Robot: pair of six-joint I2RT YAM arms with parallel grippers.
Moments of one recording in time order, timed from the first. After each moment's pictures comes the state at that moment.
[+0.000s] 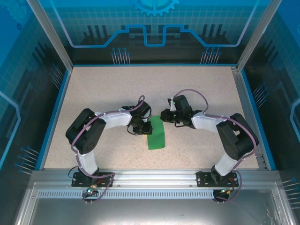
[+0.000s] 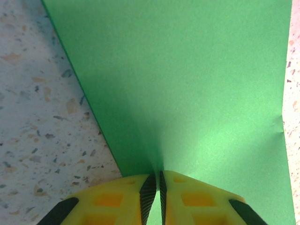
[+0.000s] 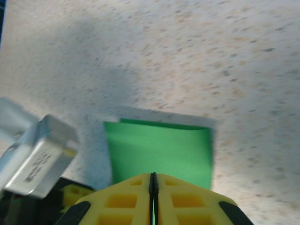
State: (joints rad) left arm -0.61 1.83 1.03 -0.50 0.30 -0.58; right arm 0.53 1.67 0.83 0.04 -0.32 0.64
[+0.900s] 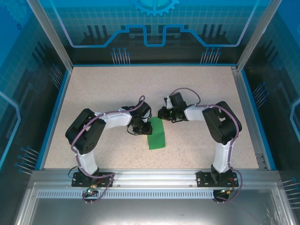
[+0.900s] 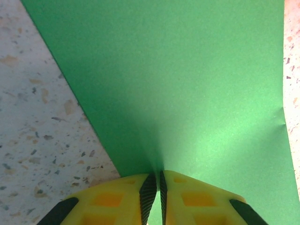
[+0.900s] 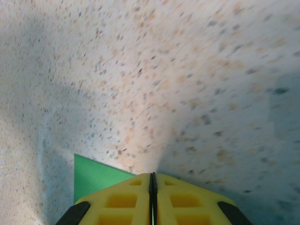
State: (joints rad) left arm -0.61 1.83 1.02 -0.49 0.29 -0.56; right arm 0.46 1.94 1.01 0.03 -0.40 0.60
